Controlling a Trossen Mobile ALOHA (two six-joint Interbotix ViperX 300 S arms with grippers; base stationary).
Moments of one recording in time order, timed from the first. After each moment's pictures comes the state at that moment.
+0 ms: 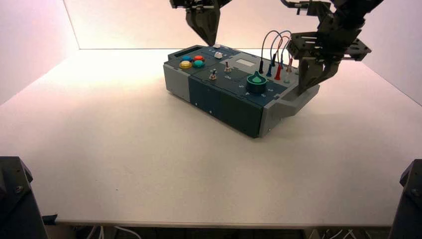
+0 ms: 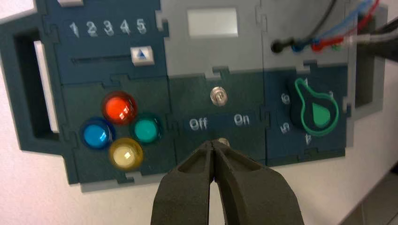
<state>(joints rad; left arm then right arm) -0.58 0.28 0.16 -0.25 0.89 0.37 0.24 -0.04 0.87 0.19 0.48 -0.14</state>
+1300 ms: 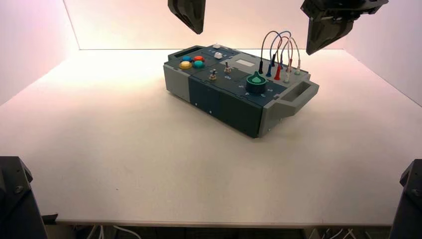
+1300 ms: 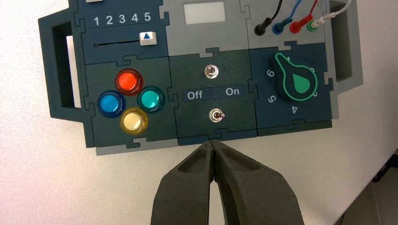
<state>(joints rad) -0.58 0.06 0.38 -0.23 0.77 0.40 0.24 -0.26 0.82 0.12 0.61 -0.28</state>
